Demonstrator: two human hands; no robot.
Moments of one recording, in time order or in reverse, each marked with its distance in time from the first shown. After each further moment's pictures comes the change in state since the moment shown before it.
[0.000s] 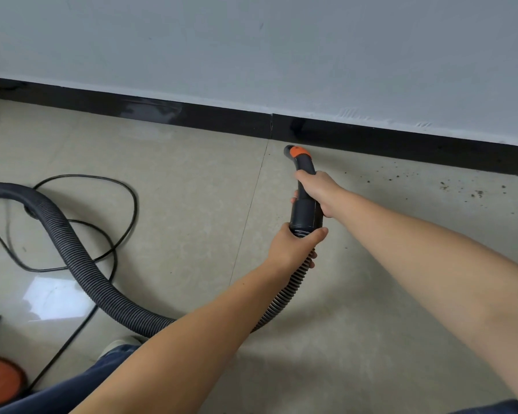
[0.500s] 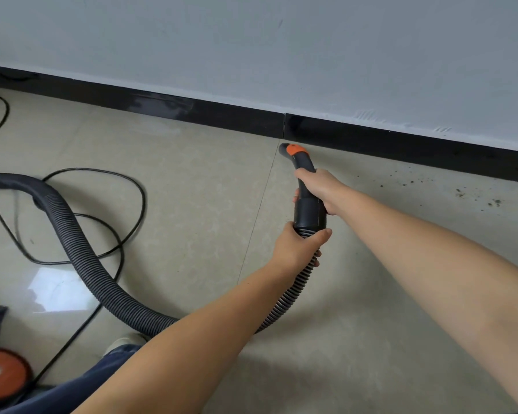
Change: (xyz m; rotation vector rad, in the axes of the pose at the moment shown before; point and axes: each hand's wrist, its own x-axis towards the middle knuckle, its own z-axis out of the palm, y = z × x) left_hand 0.008 0.001 -0.012 -0.005 0.042 -0.004; right_hand 0.013 -0.009 0.016 -0.105 -0.064 -0.023
